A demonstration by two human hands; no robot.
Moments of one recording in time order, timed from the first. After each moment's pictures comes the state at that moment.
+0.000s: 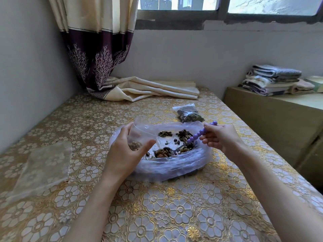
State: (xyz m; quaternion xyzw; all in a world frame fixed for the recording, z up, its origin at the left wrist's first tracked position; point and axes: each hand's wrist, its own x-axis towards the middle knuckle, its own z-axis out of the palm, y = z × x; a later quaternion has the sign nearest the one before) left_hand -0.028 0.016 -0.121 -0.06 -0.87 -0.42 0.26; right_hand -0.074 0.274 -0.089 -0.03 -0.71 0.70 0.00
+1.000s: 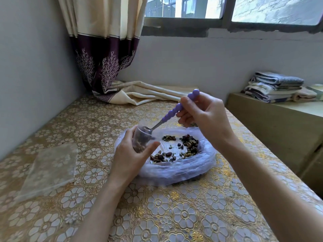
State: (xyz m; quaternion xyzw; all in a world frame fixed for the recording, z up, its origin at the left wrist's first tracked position) left_hand -0.021 0.021 -0.113 -0.08 -0.84 -0.47 0.26; right_hand -0.036 0.203 -0.019 0.25 -0.70 0.65 0.18
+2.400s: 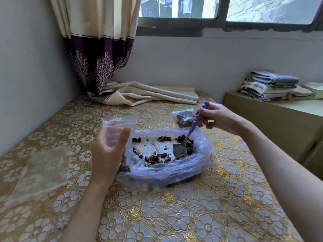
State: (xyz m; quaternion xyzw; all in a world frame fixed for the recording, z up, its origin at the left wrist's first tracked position) left_hand -0.015 0.007 -0.097 -0.05 -0.73 -0.59 0.34; right_hand -0.116 0.284 -0.036 0.14 -0.80 0.58 -0.06
